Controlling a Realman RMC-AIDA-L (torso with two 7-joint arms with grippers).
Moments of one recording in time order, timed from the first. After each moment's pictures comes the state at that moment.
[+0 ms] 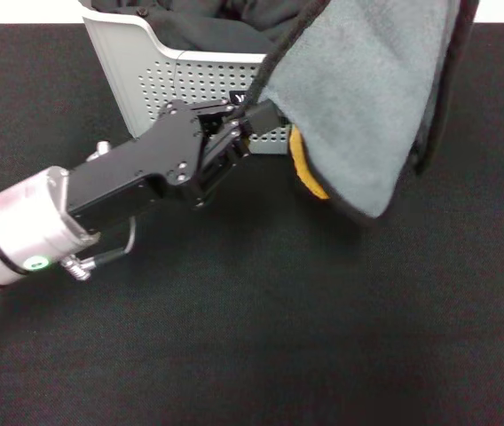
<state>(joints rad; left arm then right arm) -0.47 -2.09 1.07 0.31 1.19 1.84 -1.07 0.68 1.93 -0.76 -2.02 1.52 1.75 -0.89</state>
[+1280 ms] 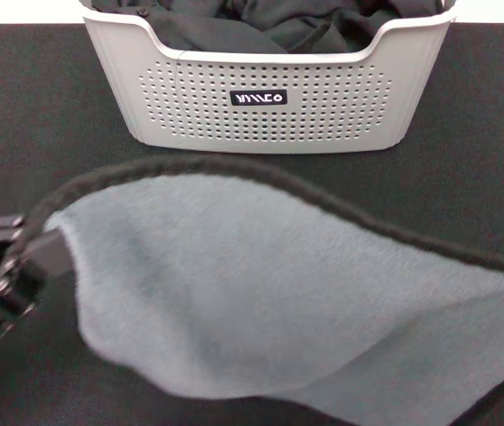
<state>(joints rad) 0.08 -2.04 1.24 0.89 0.97 2.04 -1.38 -0.29 2.03 -1.14 -1.94 1.92 1.81 -1.27</state>
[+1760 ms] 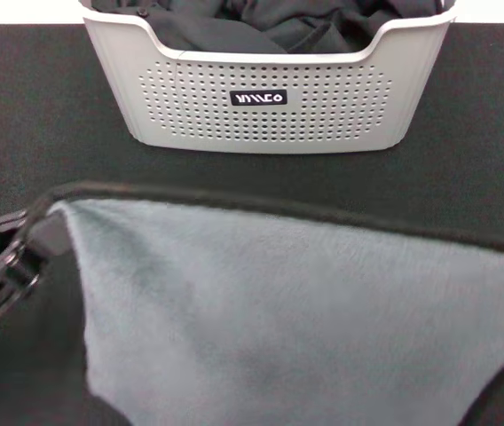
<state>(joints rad) 0.01 -2.02 1.23 0.67 0.97 2.03 -1.37 -0.18 2.02 -1.16 -1.62 1.86 1.80 -1.39</state>
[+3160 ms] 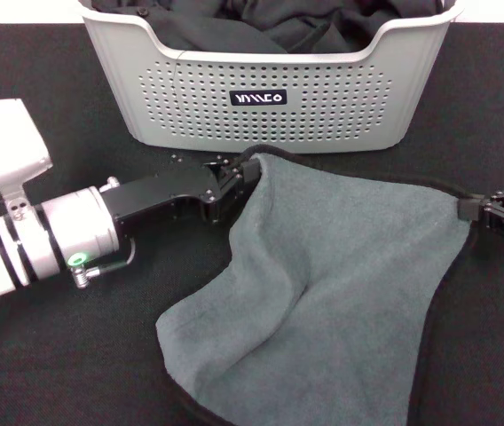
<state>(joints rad) -0.49 -2.06 1.23 0.28 1.19 1.33 -1.07 0.33 1.99 -1.05 -0.87 1.43 1.44 -1.45</state>
